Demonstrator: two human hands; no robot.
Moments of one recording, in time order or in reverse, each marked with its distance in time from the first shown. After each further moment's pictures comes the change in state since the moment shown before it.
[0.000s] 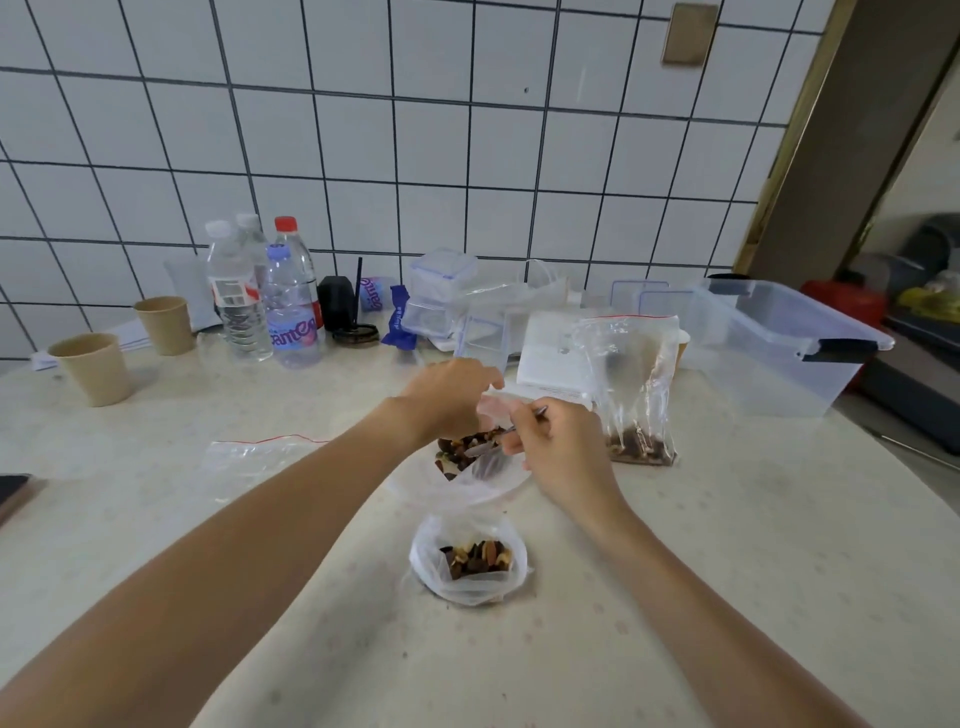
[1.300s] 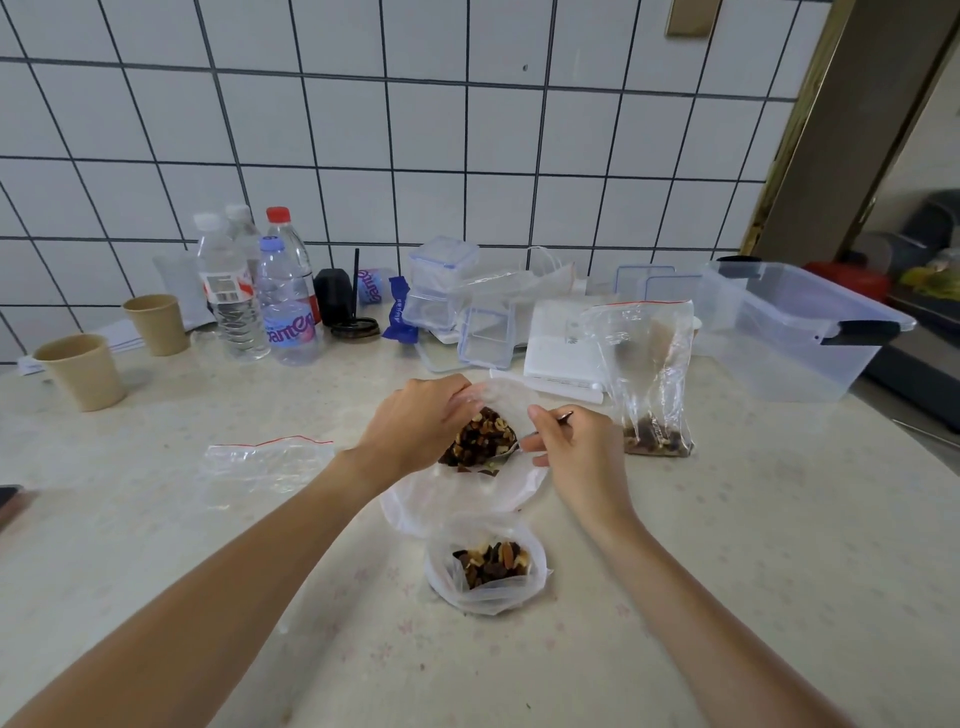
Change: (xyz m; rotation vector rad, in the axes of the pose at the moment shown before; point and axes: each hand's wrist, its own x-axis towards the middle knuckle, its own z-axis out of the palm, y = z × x) left_hand -0.036 -0.030 0.033 -0.291 0.196 -0.128; right_hand 0.003 0.031 0.017 0.063 0.106 0.131
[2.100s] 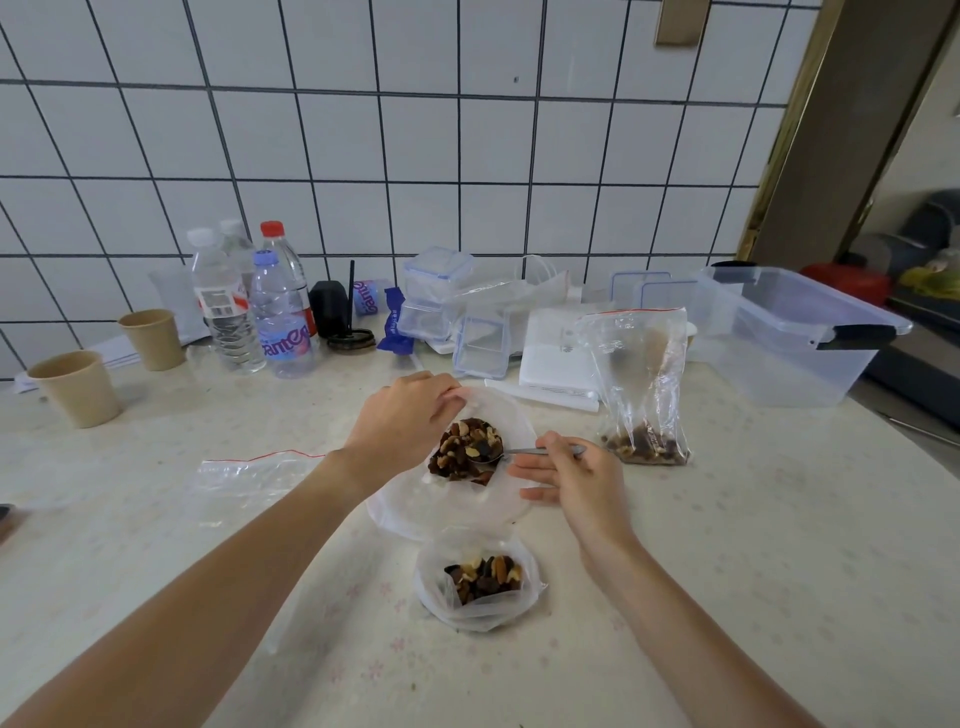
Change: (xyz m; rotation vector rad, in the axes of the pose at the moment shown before) left_hand 0.008 0.001 -0.013 0.085 0.040 -0.004; right_hand -0.010 0.014 -0.002 0.534 -0.056 0.310
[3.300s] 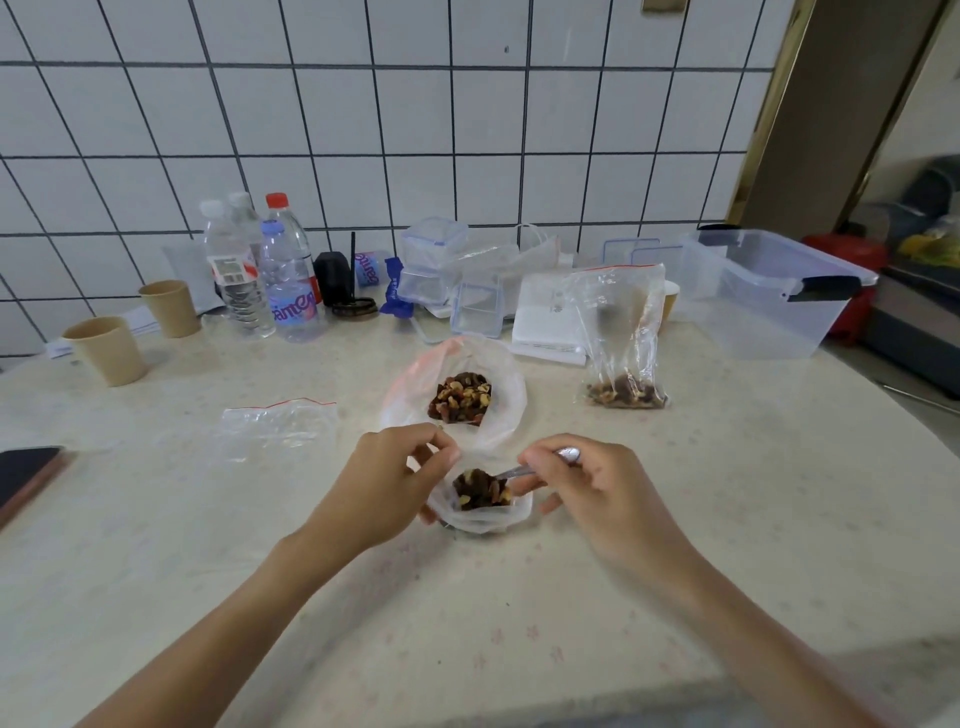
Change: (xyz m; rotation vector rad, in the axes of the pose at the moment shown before) left_hand -0.144 0.045 -0.019 -0.509 -0.097 -0.139; right_hand -0.103 -0.023 -0.047 -0.383 -0.332 -0.307
